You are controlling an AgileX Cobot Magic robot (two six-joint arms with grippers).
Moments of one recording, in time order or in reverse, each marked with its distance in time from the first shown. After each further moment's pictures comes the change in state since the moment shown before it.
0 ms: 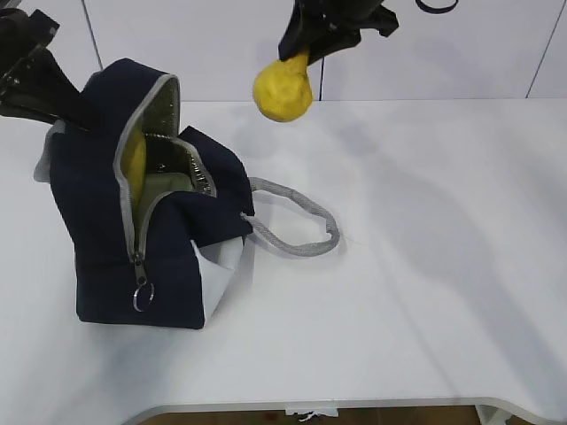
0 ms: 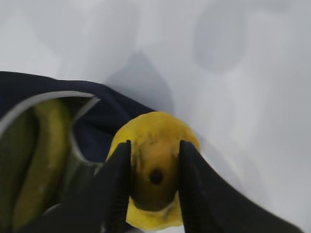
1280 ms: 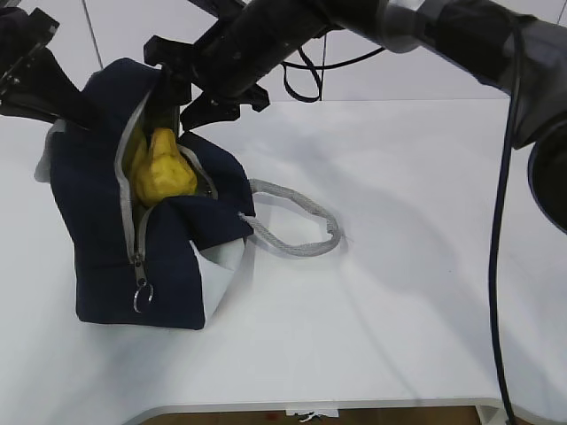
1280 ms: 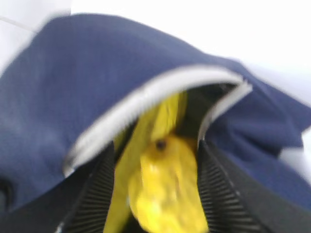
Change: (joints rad) left arm 0.000 0.000 0.000 -0.003 0.002 0.000; right arm 0.186 0.130 0.064 0.291 -0.208 -0.097
